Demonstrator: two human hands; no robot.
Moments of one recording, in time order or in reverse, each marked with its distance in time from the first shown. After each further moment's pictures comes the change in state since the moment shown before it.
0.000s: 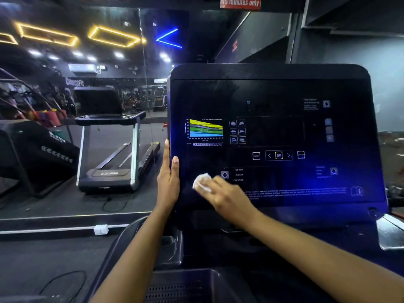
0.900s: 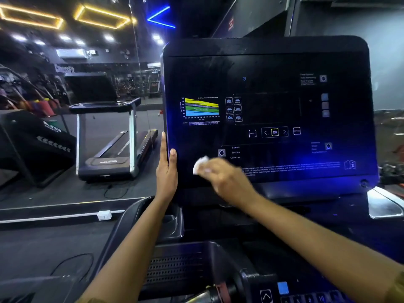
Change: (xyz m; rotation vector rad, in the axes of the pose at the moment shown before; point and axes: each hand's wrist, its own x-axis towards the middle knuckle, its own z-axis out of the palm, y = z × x) left_hand -0.029 -0.005 -0.003 -0.013 -0.009 -0.070; right_hand -0.007 -0.008 -0.013 0.177 0.039 0.111
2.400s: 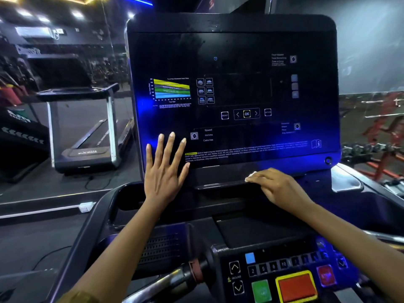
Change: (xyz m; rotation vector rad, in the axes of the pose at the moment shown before) left_hand -0.044 -0.024 0.030 1.075 -0.049 0.652; right_hand -0.153 0.073 -0.078 0.124 -0.294 0.267
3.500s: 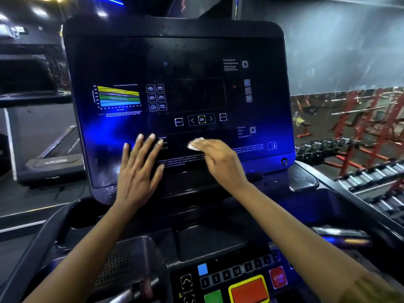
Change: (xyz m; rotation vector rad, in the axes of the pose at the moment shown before) left_hand 0.034 0.039 -0.004 -0.236 0.081 0.086; right_hand 0.071 -0.008 -0.011 0.092 0.389 0.109
